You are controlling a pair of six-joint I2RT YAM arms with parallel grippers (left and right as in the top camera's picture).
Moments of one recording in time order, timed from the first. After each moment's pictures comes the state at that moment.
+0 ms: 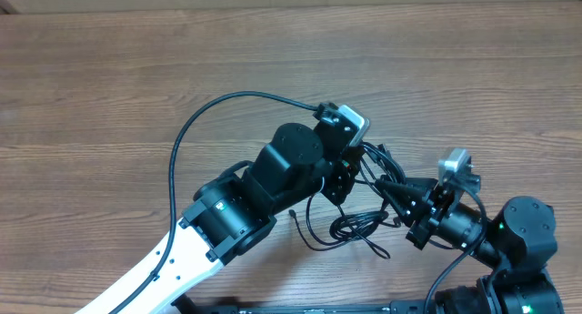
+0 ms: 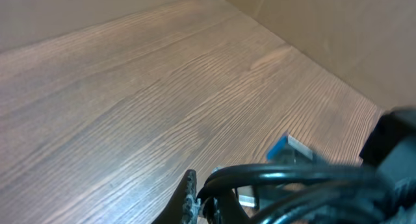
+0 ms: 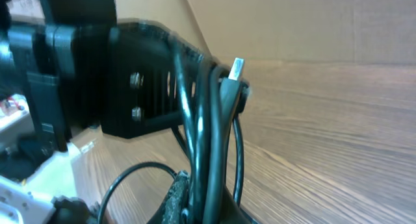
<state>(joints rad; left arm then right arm) -0.84 1.24 1.18 -0.39 0.10 -0.25 0.13 0.49 0.63 -0.37 -0.81 0.23</state>
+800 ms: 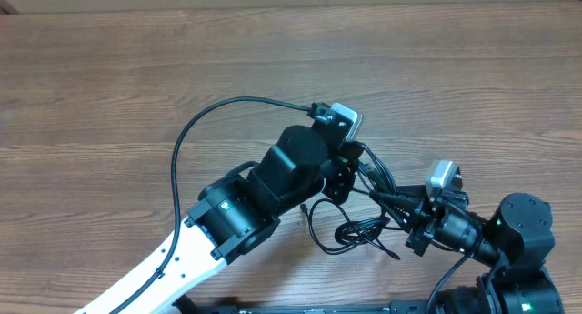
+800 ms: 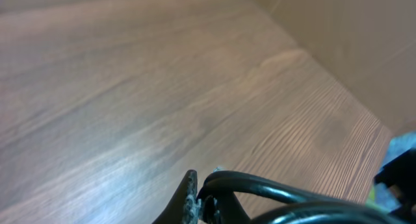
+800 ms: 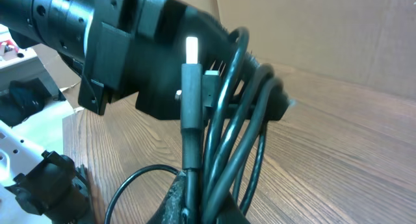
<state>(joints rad) -0.85 1.25 1.17 -0.42 0.06 -0.37 0.13 0.50 0.63 -0.40 -0.89 0.00</state>
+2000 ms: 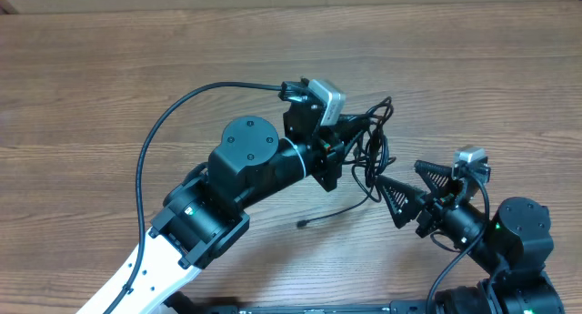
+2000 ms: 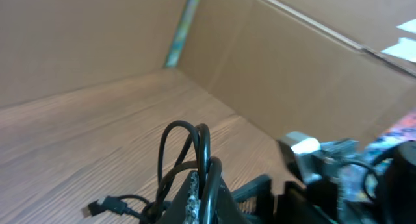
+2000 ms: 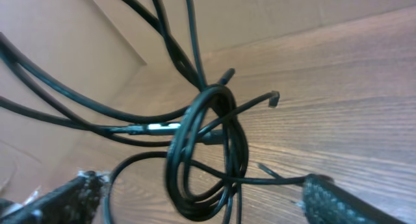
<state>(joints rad) -0.76 1.16 1.18 -0.16 0.29 -0.36 0.13 0.47 0.63 -0.48 -0.51 0.39</state>
